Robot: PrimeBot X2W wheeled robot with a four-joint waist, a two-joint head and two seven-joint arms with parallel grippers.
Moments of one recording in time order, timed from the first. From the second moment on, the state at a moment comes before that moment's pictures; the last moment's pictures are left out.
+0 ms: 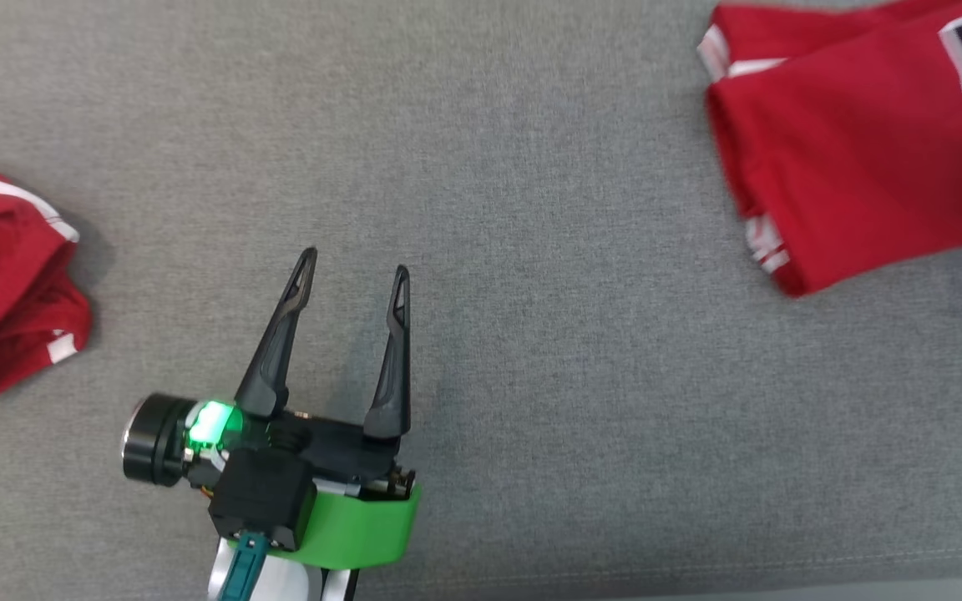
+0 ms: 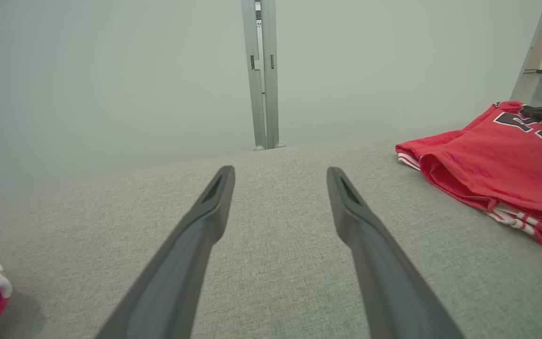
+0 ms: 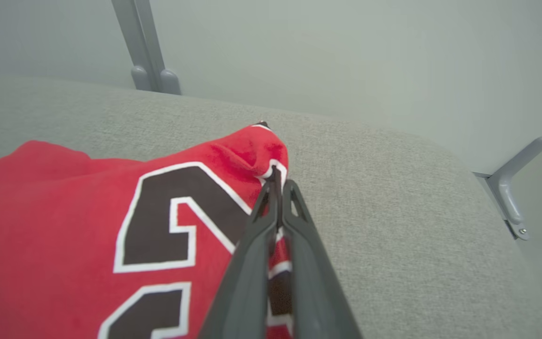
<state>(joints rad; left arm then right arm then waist) -0.12 0.05 -0.35 -0.19 -0.01 0.08 -0.26 -0.95 -0.75 0.65 0.80 0.82 0.13 -0.26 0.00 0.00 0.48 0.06</state>
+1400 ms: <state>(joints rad) -0.18 0.11 -0.33 -0.21 -0.02 0.10 -0.26 -0.85 -0.62 0.18 0.71 0.32 0.13 -0.26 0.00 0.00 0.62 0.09</state>
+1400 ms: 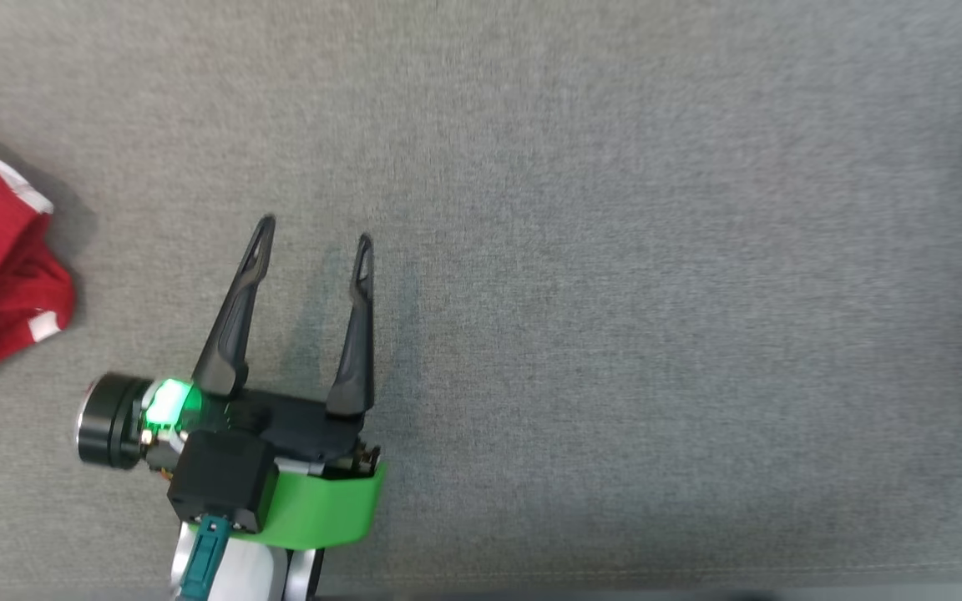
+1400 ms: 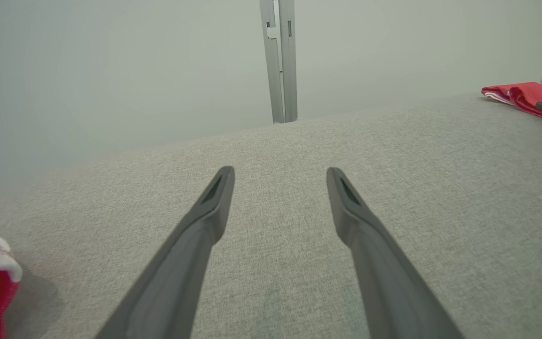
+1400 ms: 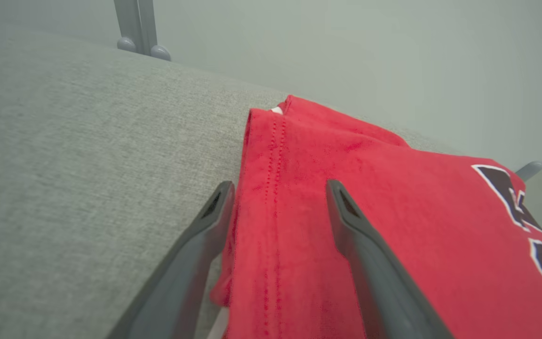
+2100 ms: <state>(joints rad) 0.09 0.07 -0.19 -0.08 -0.10 0.09 -0.26 -0.23 -0.19 0.13 0.26 0.25 0.13 -0.26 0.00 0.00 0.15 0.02</state>
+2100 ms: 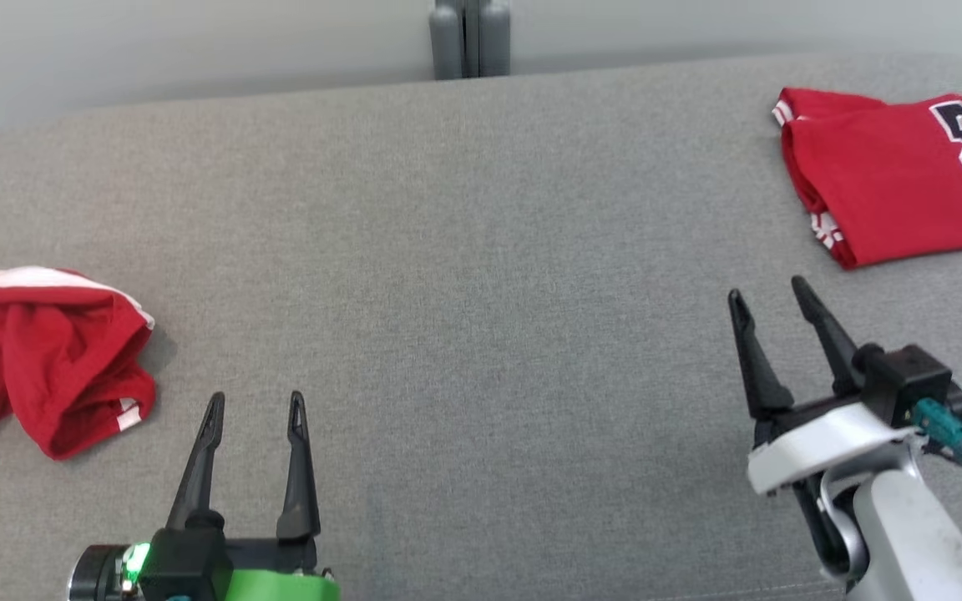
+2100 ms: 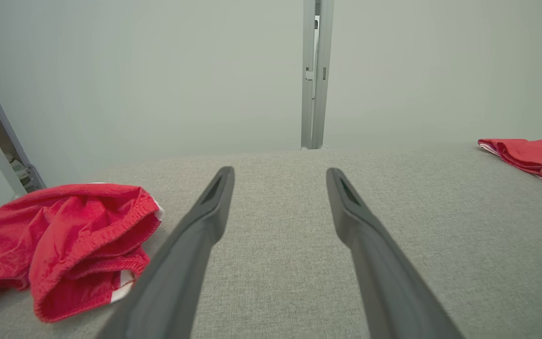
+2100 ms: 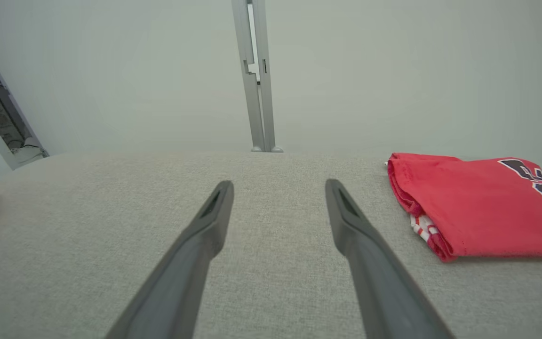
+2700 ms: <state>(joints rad) 0.24 0.05 -0.12 -0.02 -0.10 0.06 -0.26 0.02 -0.10 0.16 0.16 0.22 0.13 -0.26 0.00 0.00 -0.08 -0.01</state>
